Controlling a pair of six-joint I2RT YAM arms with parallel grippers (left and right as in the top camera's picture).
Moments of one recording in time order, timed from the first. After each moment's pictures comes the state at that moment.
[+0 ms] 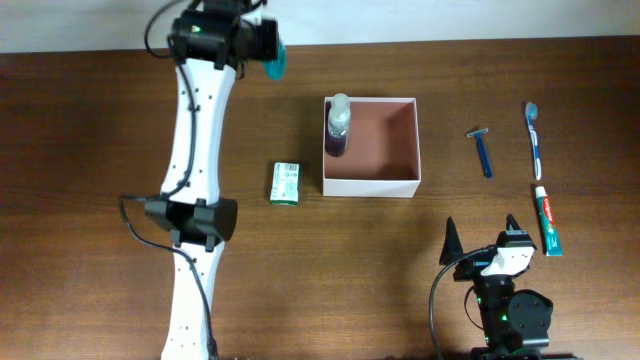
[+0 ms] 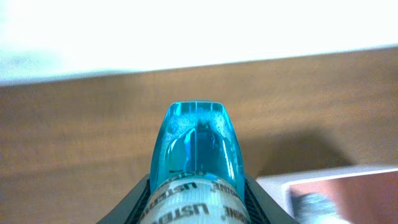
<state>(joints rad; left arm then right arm) -0.23 2.58 3.11 -1.33 0.04 -0.12 0.01 0.01 0.01 -0.07 -0.01 0.04</state>
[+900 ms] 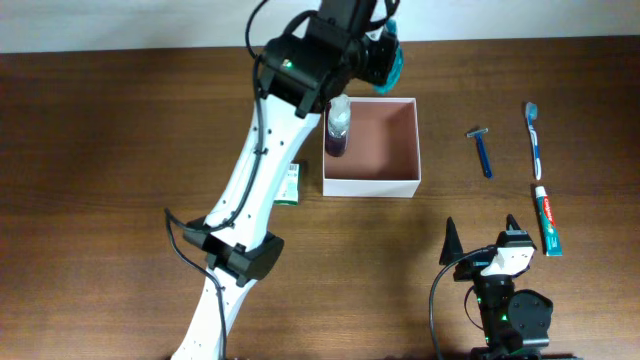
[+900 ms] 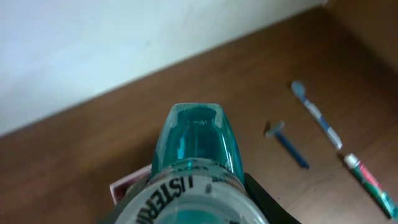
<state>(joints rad) -0.59 2.43 3.03 -1.27 0.05 -0.12 0.01 0.01 0.01 -0.07 -0.01 0.04</state>
